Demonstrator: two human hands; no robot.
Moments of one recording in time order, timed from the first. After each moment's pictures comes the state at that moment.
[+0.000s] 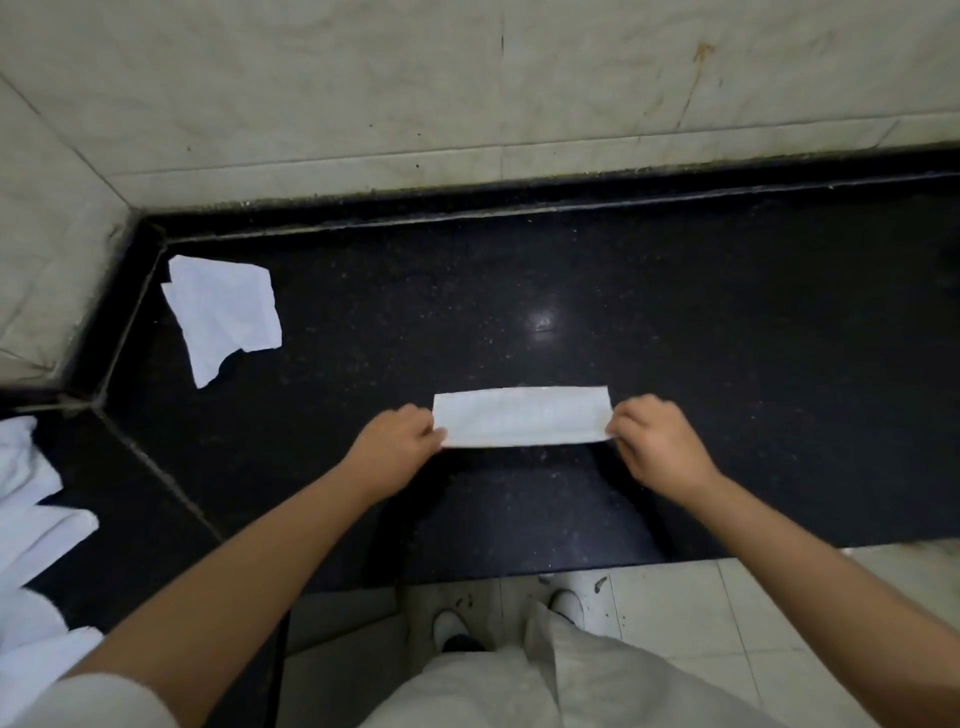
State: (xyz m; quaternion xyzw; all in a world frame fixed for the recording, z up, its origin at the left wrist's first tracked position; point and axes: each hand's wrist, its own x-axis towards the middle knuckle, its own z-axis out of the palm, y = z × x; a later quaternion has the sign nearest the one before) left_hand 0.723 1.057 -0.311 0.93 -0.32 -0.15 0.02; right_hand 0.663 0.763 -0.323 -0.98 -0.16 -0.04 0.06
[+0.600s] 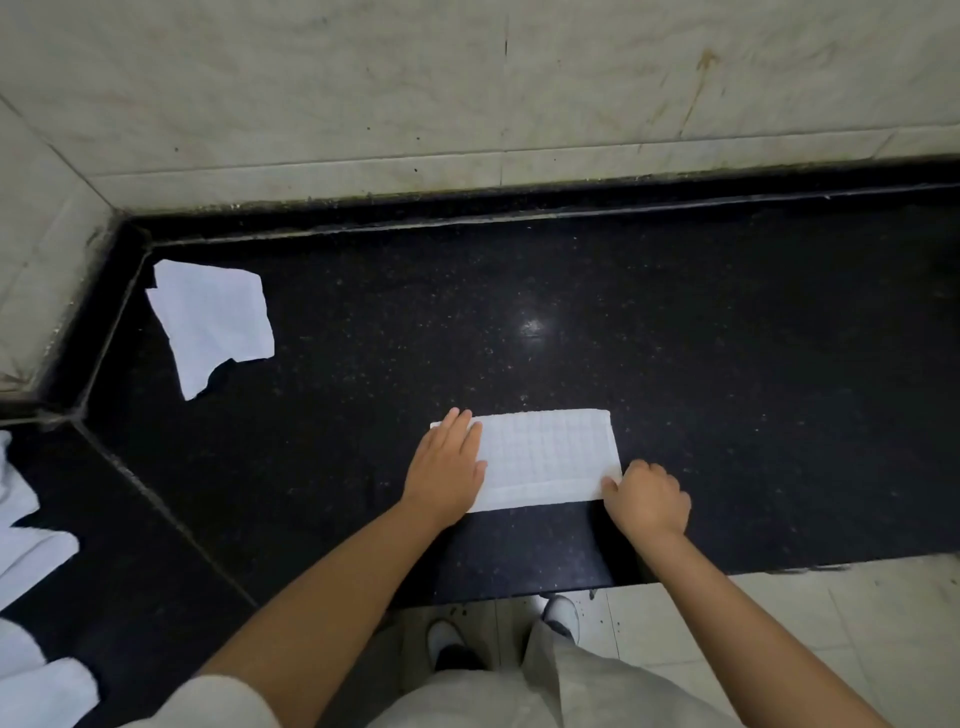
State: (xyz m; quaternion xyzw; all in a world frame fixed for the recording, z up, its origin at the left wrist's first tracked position) left_hand 0.708 1.014 -0.347 0.96 -0.21 -0.18 0.03; right_hand 0.649 0.814 -0.347 -0.93 0.30 0.18 0.13
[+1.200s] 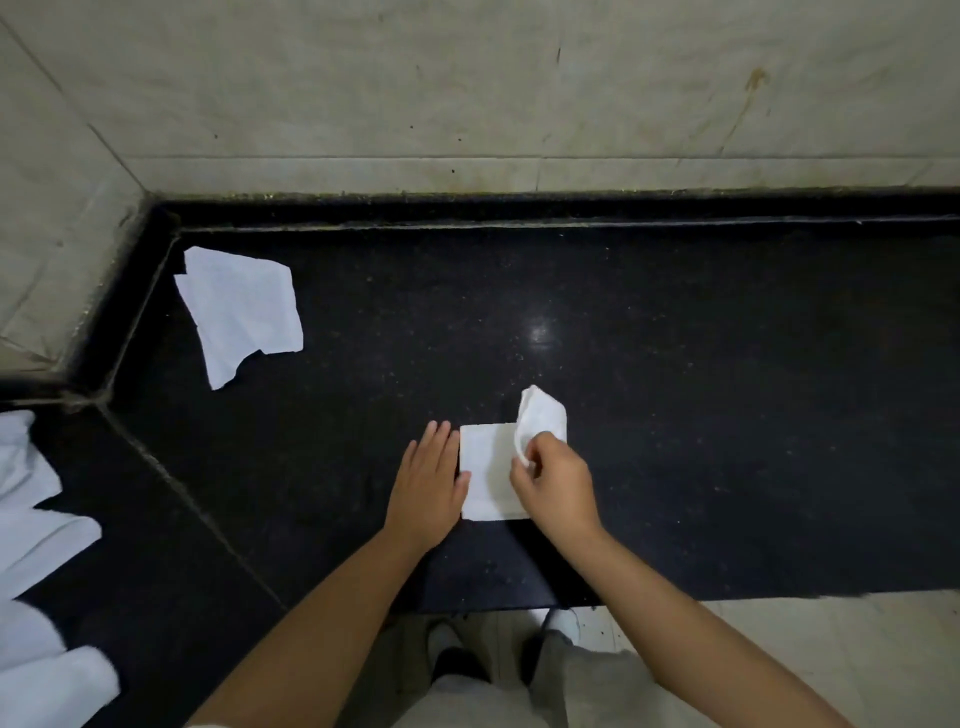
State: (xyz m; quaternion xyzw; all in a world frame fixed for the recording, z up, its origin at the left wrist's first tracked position) left_hand 0.703 1.063 -0.364 0.97 -0.14 -0.19 0.09; right_hand 0.679 0.915 -0.322 -0.92 0.11 0.03 0.38
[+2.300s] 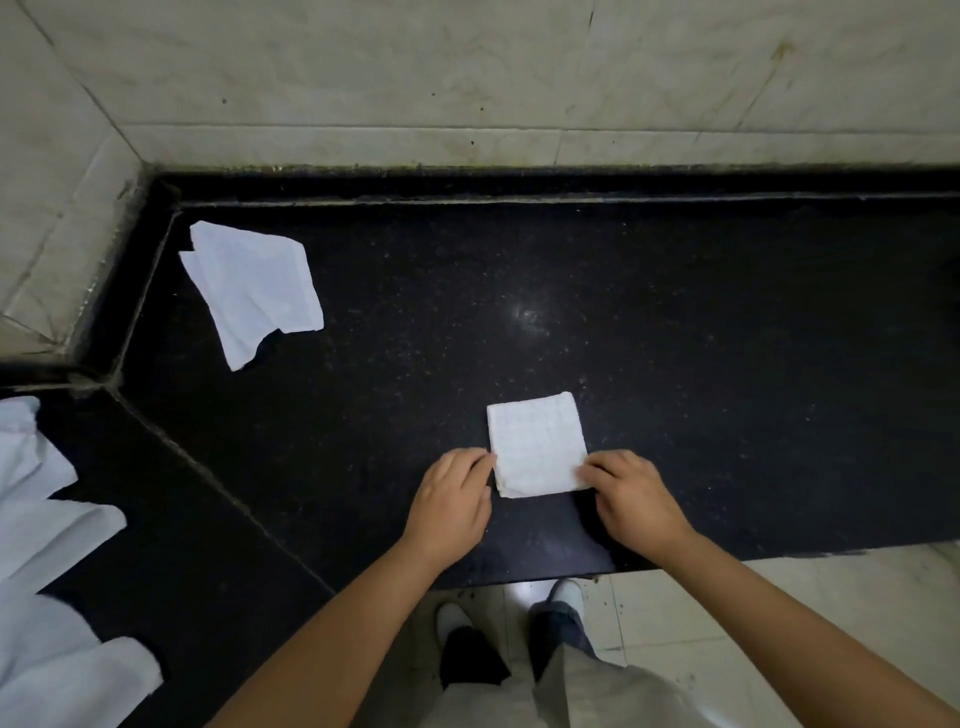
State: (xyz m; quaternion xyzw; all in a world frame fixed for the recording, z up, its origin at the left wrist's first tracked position) left_hand 0.673 1.101 -0.372 0.94 -0.25 -0.05 0.22; right_hand 0.640 0.884 -0.353 -0.99 -0.11 0.07 0.07
